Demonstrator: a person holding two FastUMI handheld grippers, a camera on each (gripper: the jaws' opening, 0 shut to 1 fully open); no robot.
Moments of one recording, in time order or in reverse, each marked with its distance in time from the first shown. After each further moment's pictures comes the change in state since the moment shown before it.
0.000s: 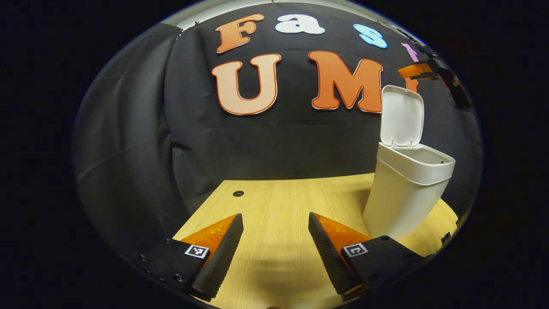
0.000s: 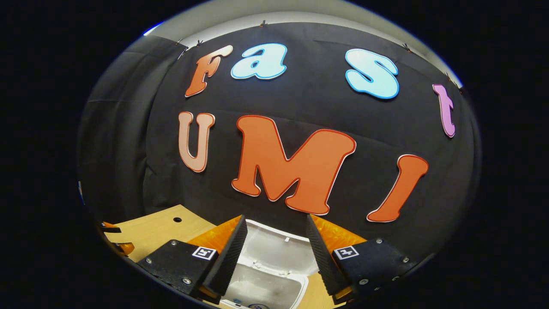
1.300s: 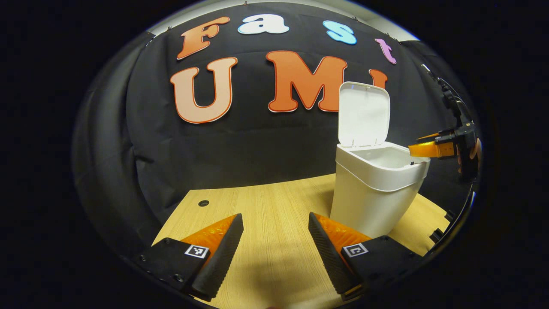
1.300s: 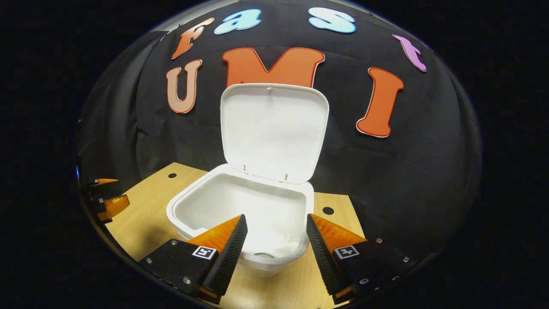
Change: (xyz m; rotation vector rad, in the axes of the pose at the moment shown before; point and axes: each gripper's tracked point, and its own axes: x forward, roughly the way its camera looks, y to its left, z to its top) left arm 0.010 -0.089 0.018 0.066 -0.022 -0.213; right arm -0.084 0.008 -0.219 0.129 0.304 -0.052
